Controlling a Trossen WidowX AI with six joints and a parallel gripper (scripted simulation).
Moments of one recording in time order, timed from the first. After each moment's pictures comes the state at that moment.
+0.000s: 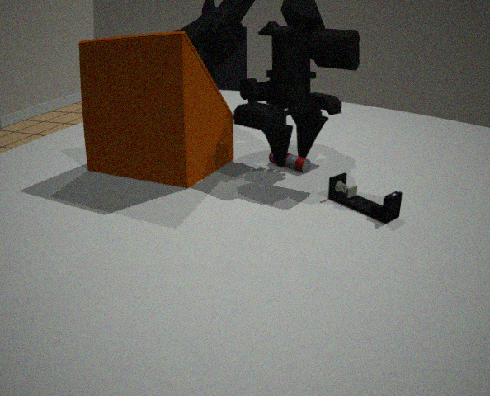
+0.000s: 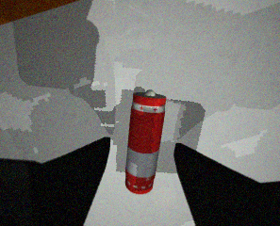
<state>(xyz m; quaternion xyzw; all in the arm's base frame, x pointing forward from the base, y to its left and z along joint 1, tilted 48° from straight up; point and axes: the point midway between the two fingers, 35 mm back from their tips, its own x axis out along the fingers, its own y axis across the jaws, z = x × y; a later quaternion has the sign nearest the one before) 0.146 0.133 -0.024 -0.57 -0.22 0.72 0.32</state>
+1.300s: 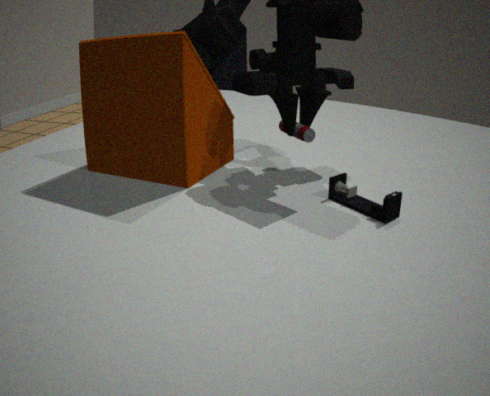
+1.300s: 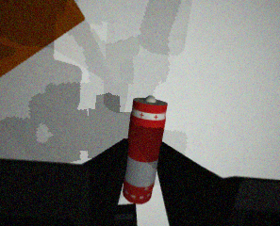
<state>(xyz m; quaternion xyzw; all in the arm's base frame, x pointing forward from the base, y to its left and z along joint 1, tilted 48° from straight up) 0.163 0.100 0.007 -0.52 -0.13 0.75 0.39</state>
